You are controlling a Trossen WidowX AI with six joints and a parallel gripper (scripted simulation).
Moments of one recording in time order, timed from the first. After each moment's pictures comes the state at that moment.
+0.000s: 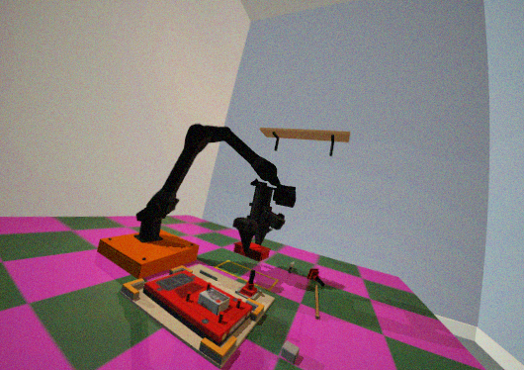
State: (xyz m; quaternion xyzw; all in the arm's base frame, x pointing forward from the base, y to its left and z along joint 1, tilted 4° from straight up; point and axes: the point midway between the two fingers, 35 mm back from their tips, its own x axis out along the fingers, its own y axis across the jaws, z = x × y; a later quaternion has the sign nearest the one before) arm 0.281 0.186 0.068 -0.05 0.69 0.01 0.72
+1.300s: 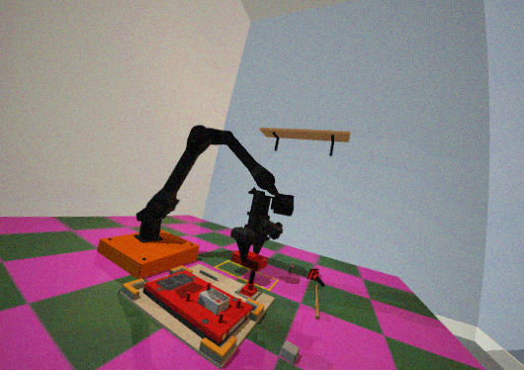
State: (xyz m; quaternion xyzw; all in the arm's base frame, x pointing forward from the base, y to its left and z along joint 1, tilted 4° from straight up) arm 0.281 0.184 0.039 -0.05 0.69 0.01 0.72
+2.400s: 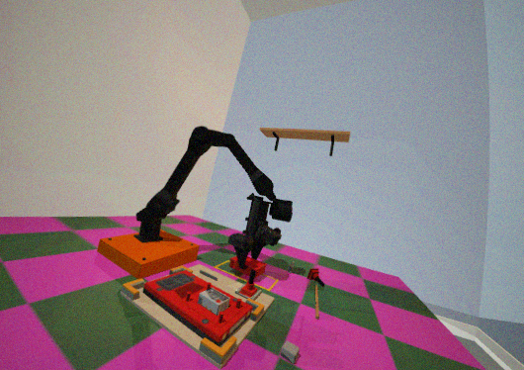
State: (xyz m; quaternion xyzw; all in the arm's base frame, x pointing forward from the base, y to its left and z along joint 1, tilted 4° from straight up) arm 0.280 0.182 0.020 -0.05 0.69 0.01 0.72
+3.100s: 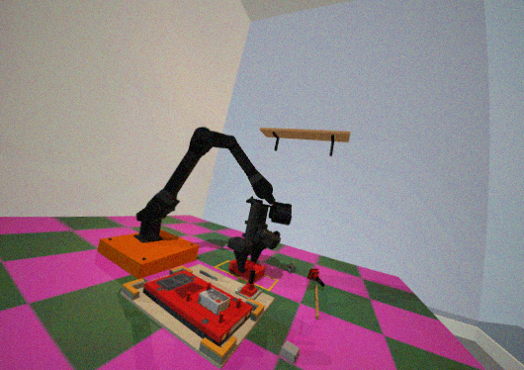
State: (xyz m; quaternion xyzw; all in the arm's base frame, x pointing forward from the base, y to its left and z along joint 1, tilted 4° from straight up) arm 0.280 0.182 0.010 -0.05 0.69 0.01 0.72
